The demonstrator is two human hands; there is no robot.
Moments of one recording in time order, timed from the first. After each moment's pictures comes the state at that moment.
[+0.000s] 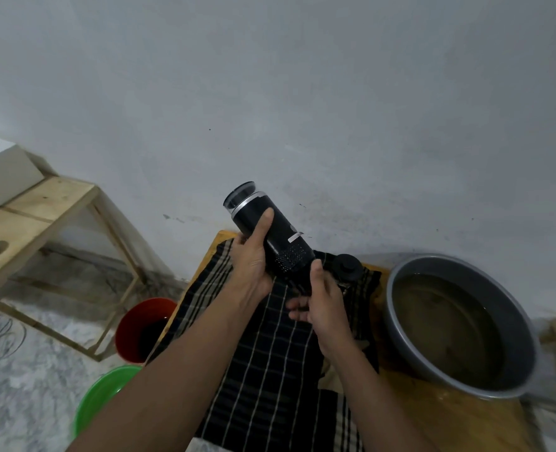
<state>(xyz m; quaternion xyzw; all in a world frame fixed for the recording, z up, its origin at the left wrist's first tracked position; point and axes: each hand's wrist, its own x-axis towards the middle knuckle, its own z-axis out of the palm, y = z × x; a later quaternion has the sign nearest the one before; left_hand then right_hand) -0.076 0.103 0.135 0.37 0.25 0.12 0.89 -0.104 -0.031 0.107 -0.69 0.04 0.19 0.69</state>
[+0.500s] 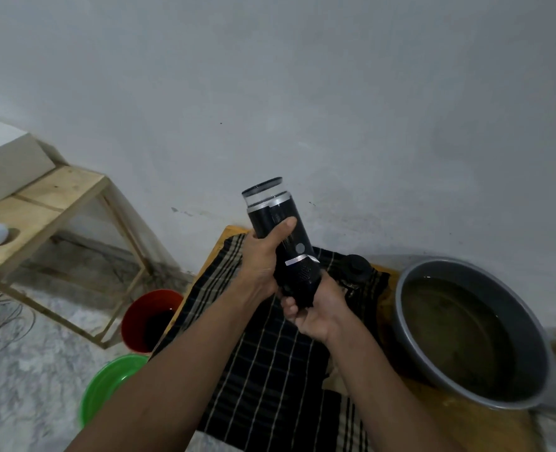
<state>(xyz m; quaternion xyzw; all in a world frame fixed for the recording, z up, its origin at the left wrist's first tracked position) -0.081 0.106 0.135 0.45 0.19 0.11 0.86 -0.083 -0.011 0.119 -0.44 0.25 0.42 0.76</state>
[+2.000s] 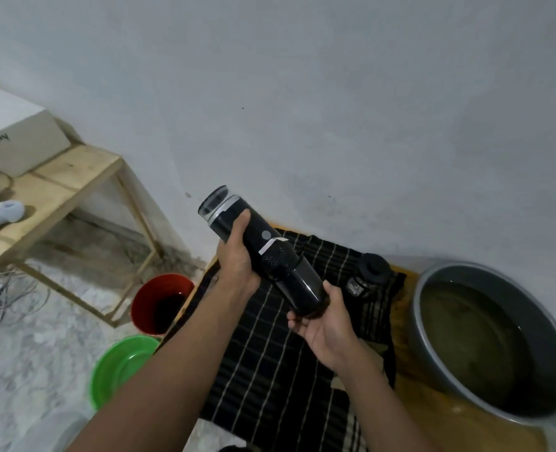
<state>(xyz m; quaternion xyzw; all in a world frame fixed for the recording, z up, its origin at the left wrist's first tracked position) -0.090 0.164 0.101 0.30 0.31 0.19 0.88 -0.107 -0.013 0.070 -0.49 0.16 0.39 0.76</state>
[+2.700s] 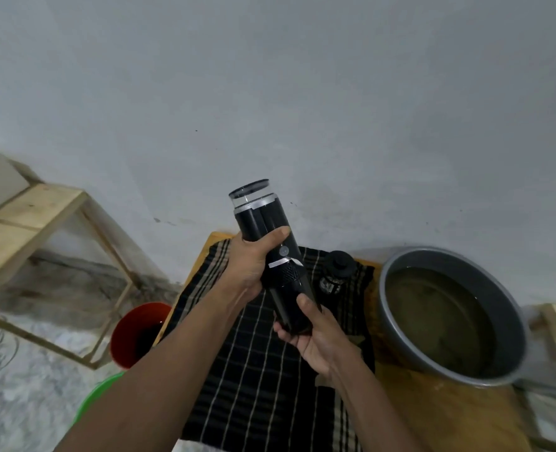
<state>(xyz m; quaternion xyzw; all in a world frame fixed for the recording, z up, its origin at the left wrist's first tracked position) -0.085 0.105 0.143 0.52 0.19 0.06 0.83 -0.123 -0.050 0.079 -0.45 0.10 0.35 0.82</state>
